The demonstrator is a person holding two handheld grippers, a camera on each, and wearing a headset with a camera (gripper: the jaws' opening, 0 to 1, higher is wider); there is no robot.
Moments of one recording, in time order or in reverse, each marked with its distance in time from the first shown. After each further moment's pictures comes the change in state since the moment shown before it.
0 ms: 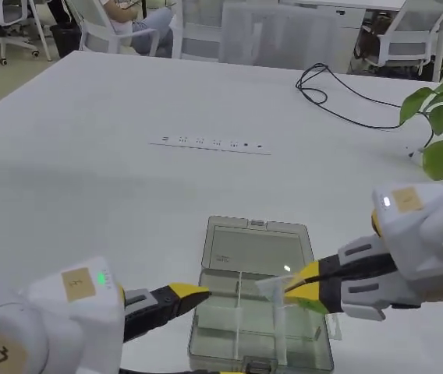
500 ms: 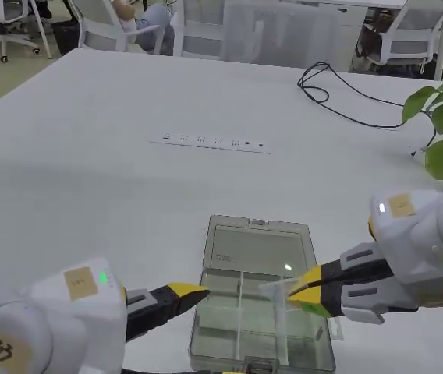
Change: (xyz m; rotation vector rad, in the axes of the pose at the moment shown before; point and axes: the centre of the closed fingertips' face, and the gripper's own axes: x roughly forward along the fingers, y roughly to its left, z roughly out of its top) left arm 0.002 0.000 0.000 -0.021 0.005 0.010; right arm 0.006 -0.004 -0.013 0.034 0.030 -0.010
